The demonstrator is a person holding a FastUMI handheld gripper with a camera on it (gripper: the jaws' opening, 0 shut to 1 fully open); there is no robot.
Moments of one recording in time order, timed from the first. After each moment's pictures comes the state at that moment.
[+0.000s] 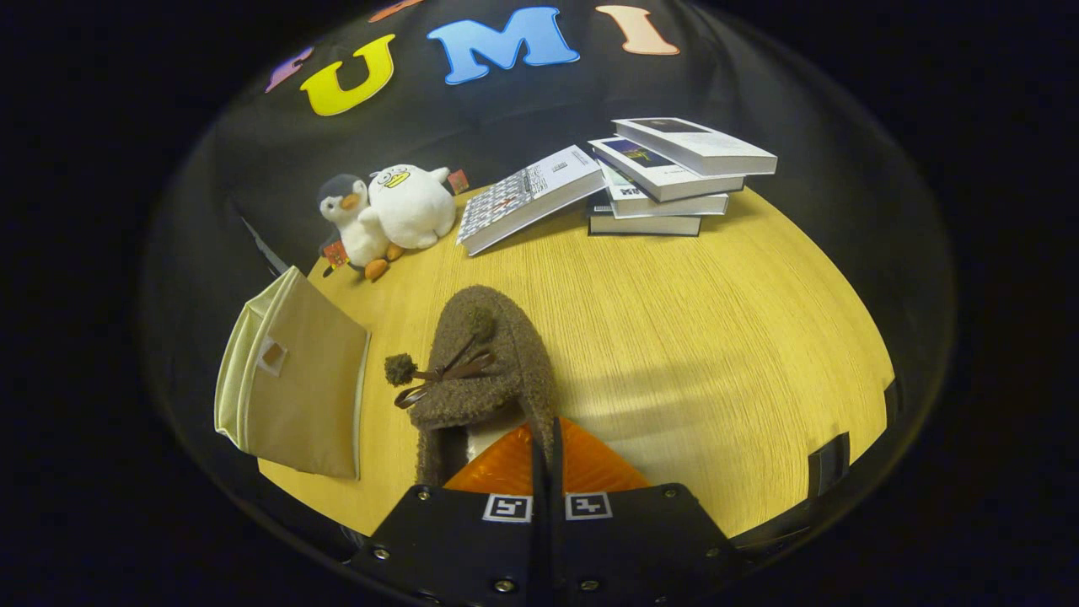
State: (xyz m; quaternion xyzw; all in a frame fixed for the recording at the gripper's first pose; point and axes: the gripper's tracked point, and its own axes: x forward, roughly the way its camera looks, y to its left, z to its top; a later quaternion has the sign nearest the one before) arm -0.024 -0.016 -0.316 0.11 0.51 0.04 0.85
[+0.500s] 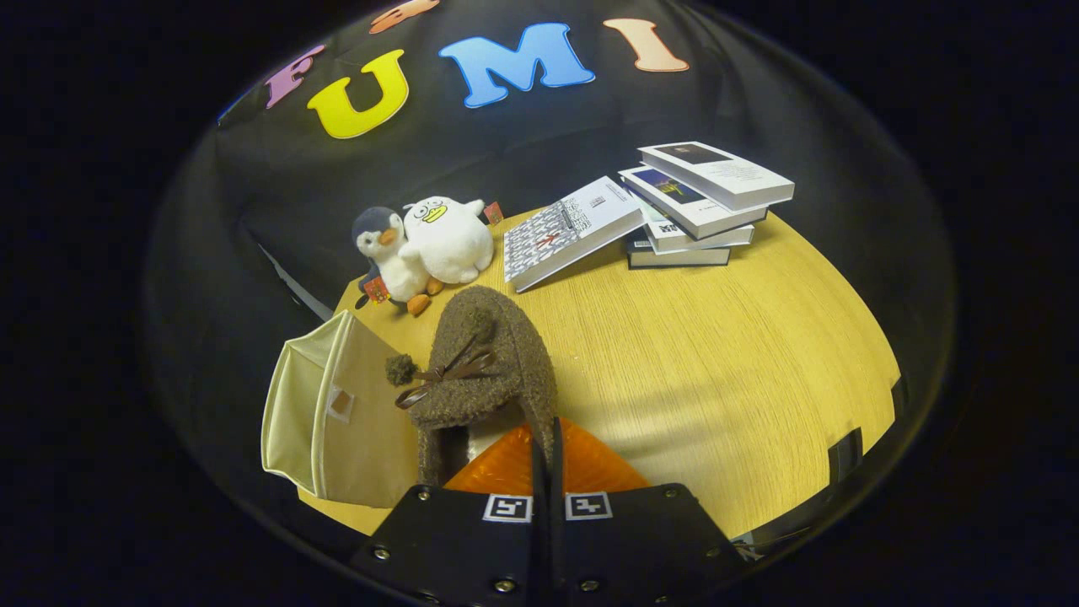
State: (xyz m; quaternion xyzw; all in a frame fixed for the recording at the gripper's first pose) arm -0.001 0.038 -0.266 0.14 0.49 0.04 0.86
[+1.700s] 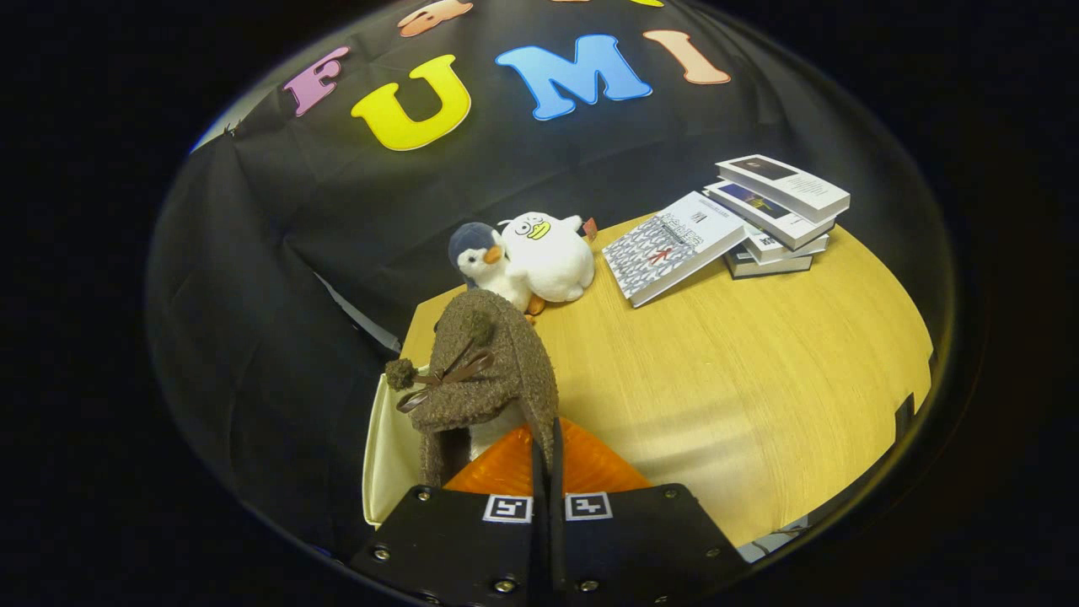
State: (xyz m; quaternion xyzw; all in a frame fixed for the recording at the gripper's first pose) arm 0.015 0.201 -0.214 0.20 0.45 0.09 0.86
